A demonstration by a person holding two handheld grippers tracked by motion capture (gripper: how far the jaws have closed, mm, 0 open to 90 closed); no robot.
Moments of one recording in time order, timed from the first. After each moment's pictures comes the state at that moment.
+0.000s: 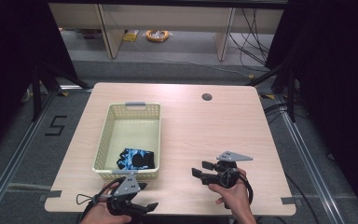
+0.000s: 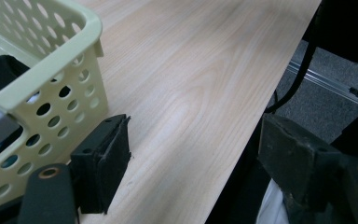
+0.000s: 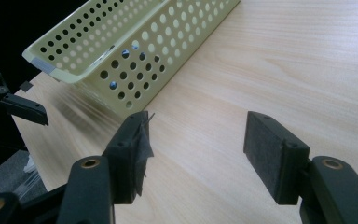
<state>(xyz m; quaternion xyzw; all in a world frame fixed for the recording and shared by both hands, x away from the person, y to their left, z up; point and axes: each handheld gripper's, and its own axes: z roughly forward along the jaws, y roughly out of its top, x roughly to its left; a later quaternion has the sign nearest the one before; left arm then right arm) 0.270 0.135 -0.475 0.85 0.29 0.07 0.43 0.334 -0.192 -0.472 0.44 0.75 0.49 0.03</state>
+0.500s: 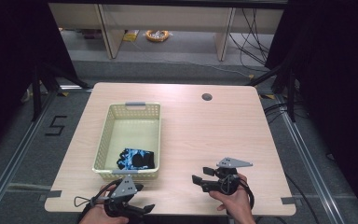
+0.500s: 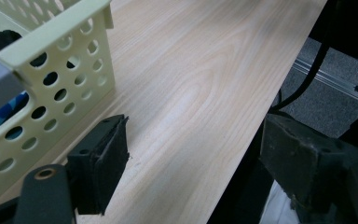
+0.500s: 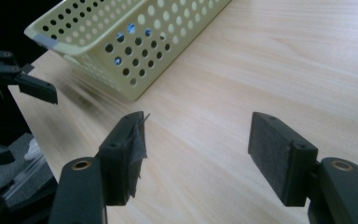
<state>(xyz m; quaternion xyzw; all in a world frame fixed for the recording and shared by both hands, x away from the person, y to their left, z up) 0.270 0.144 -0.488 0.85 0.29 0.08 0.43 0.321 -0.194 -0.481 0.42 0.77 0.48 0.04</state>
